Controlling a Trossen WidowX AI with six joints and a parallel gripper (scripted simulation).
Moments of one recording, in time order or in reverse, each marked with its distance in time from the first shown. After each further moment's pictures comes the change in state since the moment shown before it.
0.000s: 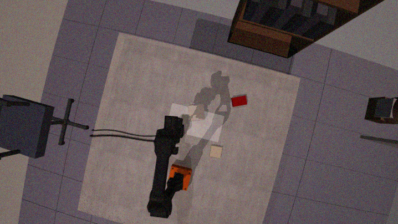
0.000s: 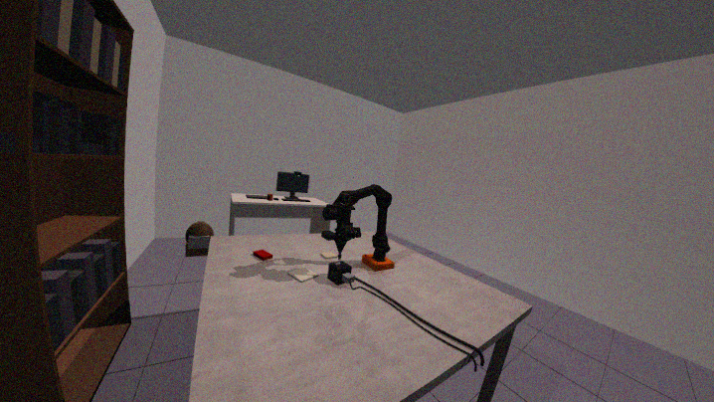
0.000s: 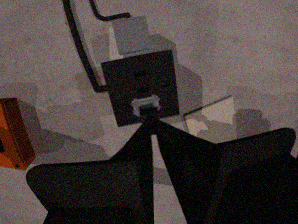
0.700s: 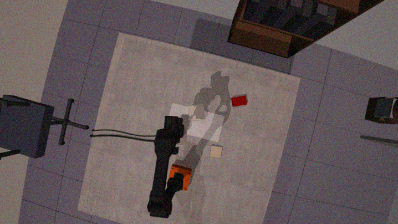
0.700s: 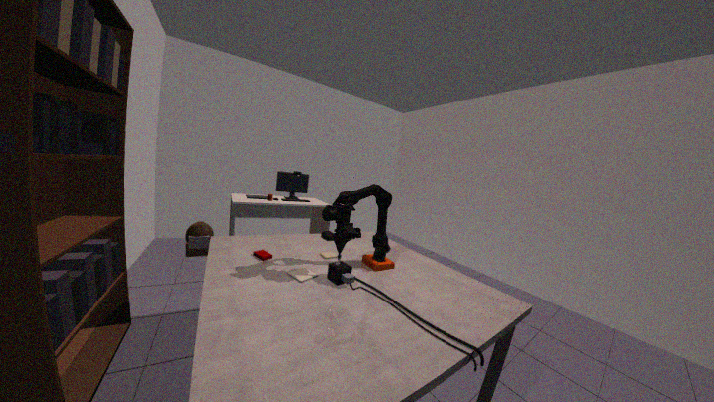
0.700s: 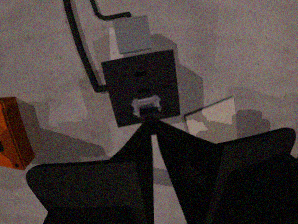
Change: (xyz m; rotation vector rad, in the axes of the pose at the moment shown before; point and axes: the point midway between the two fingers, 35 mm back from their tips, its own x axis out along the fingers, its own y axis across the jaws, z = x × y) arm 0.002 0.000 0.000 -0.007 0.000 0.001
